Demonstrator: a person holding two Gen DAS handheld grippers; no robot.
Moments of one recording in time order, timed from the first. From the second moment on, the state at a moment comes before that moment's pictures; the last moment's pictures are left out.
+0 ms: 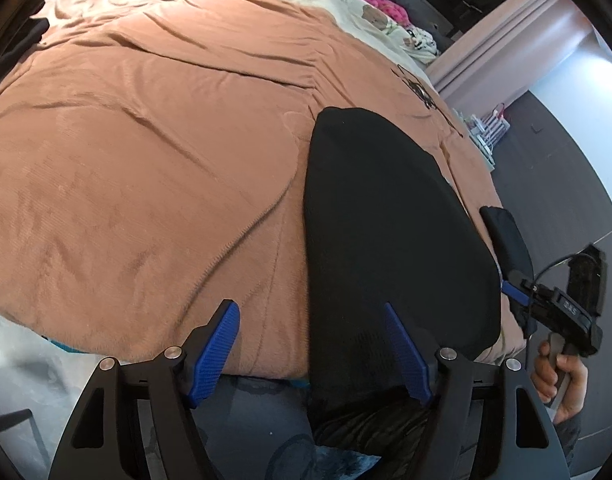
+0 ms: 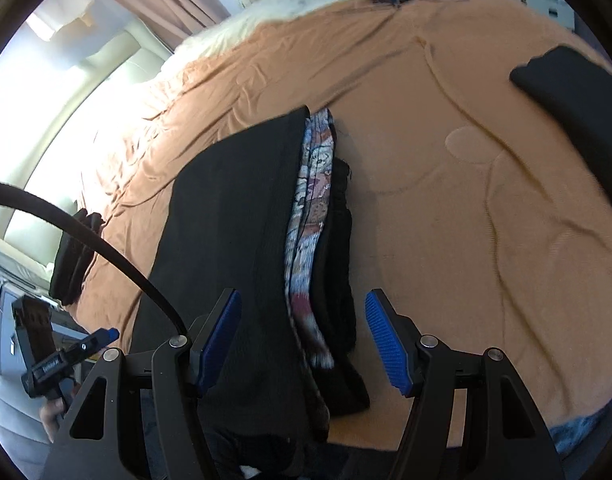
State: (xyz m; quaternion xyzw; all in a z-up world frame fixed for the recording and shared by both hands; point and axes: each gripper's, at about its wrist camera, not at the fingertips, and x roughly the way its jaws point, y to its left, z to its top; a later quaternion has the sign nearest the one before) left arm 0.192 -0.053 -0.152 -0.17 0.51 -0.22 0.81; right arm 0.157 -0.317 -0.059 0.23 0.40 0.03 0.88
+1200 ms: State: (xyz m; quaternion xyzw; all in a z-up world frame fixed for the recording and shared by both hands) left arm 0.186 -0.071 -0.174 -0.15 0.54 -0.22 0.80; right arm 0.120 -0.314 -0.077 0.21 0.45 0.01 0.87
